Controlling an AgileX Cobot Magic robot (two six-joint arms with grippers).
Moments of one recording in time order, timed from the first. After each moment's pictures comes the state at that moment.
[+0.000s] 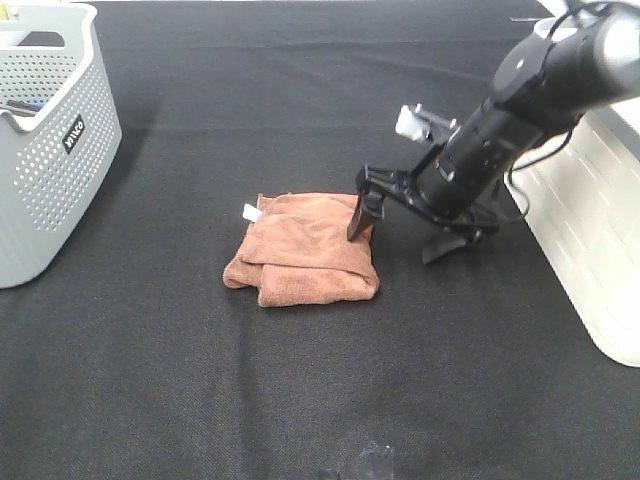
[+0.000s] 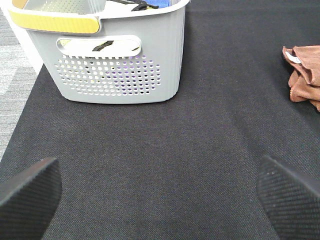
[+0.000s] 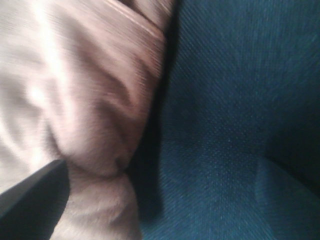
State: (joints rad) left arm 0.04 -0.01 -0.49 0.00 1.05 0.01; right arm 0.32 2.13 -1.31 0.58 0.62 -0.17
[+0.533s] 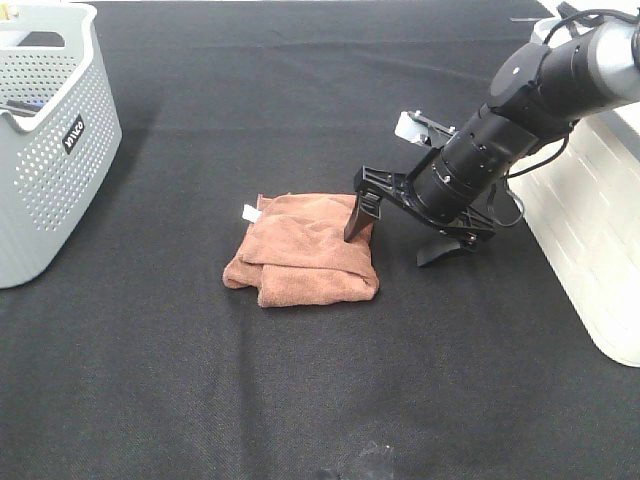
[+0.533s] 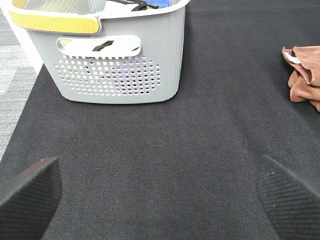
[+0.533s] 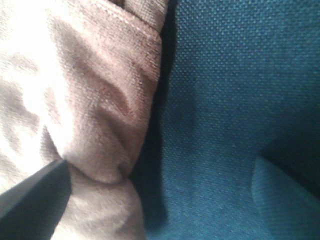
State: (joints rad) left arm 0.04 -0.01 -0.49 0.00 1.05 0.01; right arm 0.32 2.15 -1.32 0.62 0.61 -0.17
